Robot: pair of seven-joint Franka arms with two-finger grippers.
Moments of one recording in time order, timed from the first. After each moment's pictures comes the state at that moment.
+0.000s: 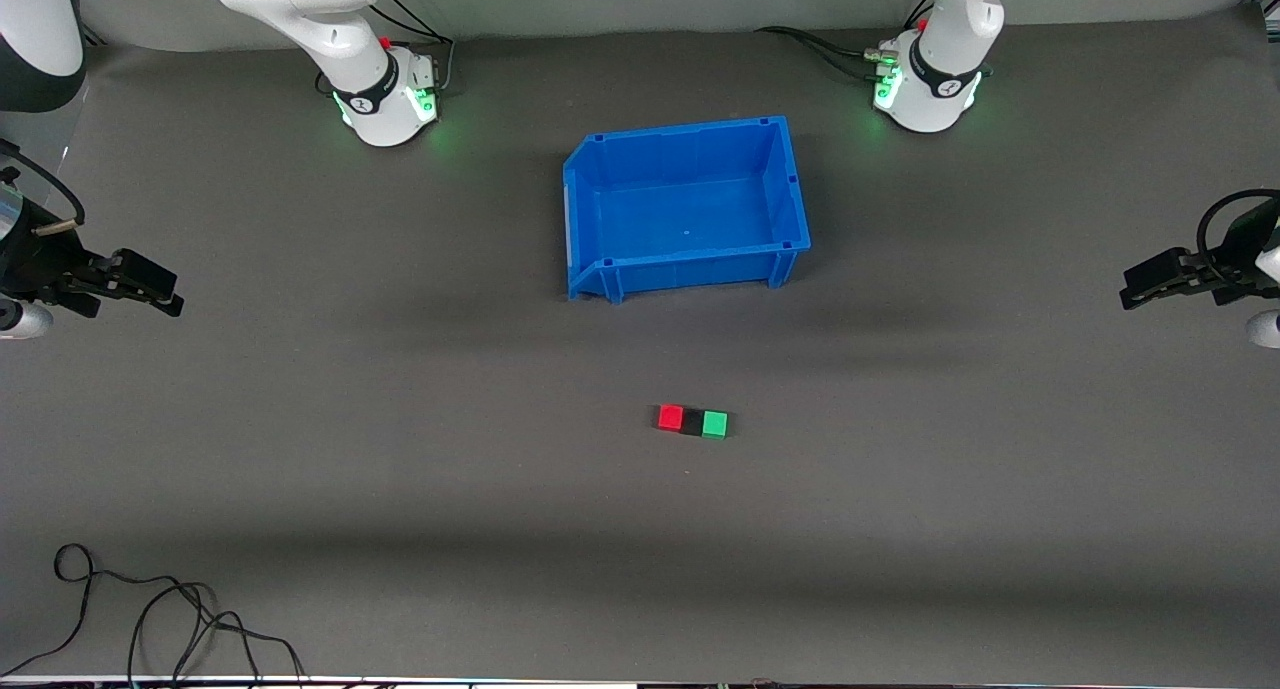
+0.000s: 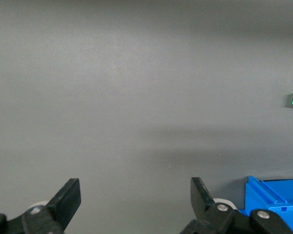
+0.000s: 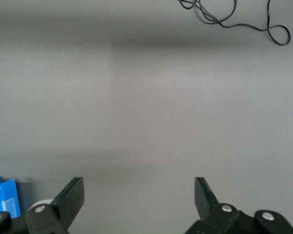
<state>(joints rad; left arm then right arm) 0.01 0.09 0.03 -1.56 0.00 1.63 0.00 0.01 0.03 -0.03 -1.63 -0.02 1.70 -0.01</state>
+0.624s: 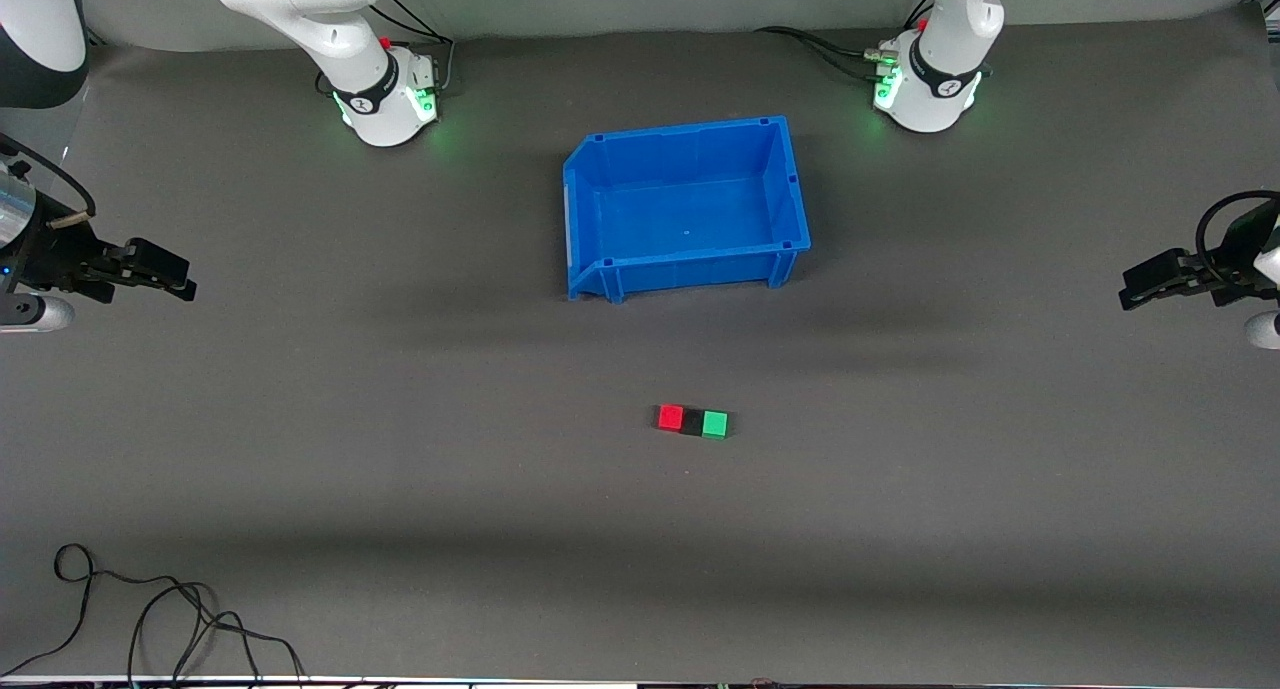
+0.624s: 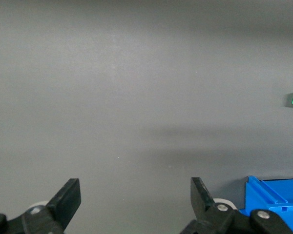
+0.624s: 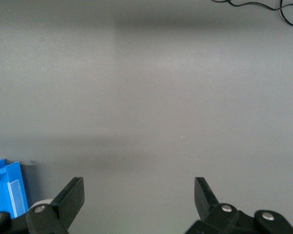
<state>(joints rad) 0.01 0.10 0.03 -1.55 0.00 1.63 0.01 0.01 0.03 -0.02 -1.62 -0.01 1.63 -0.01</state>
